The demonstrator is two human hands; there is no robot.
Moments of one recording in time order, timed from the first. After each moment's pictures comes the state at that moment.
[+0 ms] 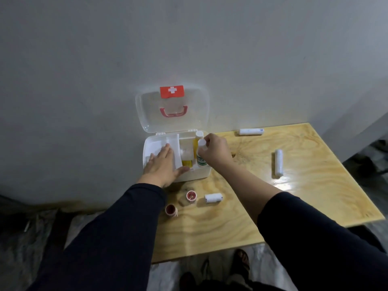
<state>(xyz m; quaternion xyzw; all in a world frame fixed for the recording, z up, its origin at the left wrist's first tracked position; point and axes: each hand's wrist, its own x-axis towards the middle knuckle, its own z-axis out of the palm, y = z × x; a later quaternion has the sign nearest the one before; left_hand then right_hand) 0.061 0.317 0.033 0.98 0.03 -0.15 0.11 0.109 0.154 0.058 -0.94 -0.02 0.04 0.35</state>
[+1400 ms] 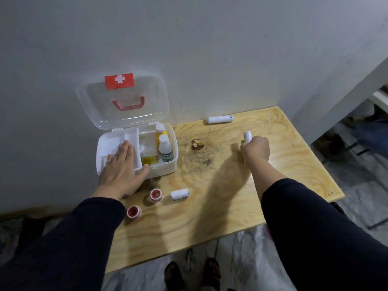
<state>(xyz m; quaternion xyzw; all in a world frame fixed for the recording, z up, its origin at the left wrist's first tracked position) 0.053 0.301 0.021 0.99 0.06 -0.13 0.08 0.147 -0.036 -0.001 -0.90 0.32 0.02 0.28</state>
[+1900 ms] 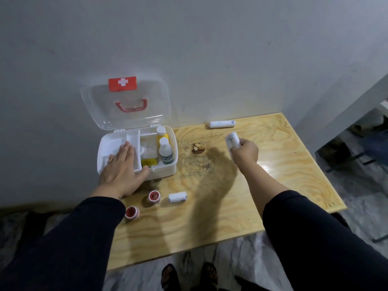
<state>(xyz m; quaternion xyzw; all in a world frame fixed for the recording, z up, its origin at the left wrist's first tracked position) 0.055 0.297 0.023 0.99 0.08 -0.13 0.07 0.144 -0.014 0.004 -0.87 0.24 0.02 0.43</state>
